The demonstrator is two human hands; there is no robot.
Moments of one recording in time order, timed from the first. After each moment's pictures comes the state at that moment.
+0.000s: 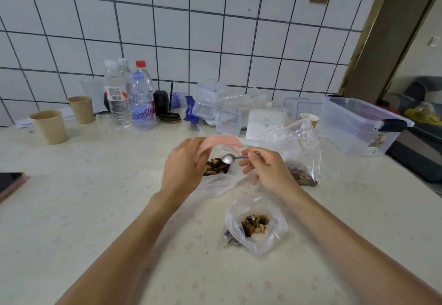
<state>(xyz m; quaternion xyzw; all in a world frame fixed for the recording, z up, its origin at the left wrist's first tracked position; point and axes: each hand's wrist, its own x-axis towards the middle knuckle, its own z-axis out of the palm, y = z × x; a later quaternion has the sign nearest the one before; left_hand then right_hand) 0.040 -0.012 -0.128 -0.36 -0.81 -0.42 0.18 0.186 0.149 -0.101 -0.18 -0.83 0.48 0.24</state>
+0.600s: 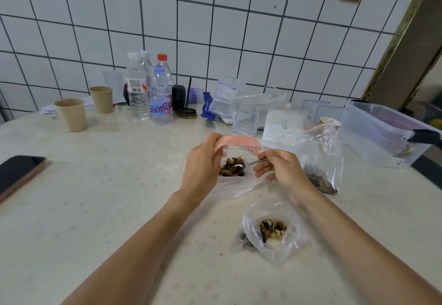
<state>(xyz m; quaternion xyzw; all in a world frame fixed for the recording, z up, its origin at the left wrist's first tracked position) 0.042 -0.009 -0.136 -0.37 -0.76 -0.50 0.18 0.156 0.163 -0.110 -0.23 -0.76 0.57 0.22</state>
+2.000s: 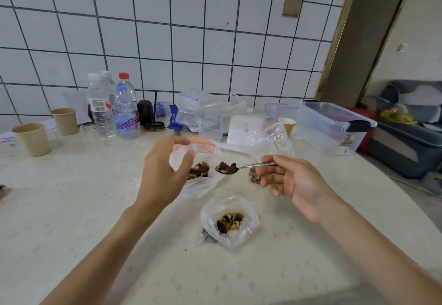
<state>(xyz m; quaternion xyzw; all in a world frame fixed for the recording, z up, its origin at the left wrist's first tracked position) 0.089 -0.039 -0.095 -0.39 -0.73 -0.51 0.22 0.288 0.163 -0.059 -0.18 -0.62 0.73 0.22</state>
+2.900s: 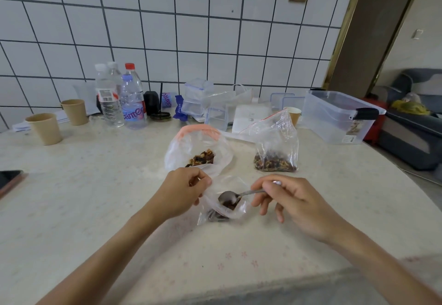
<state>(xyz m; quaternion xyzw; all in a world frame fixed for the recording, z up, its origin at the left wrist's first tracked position) 0.124 -0.054 -0.121 -0.39 -0.81 -0.43 -0.10 0.334 0.122 -0.092 -0.08 -0.82 0.53 0.18</state>
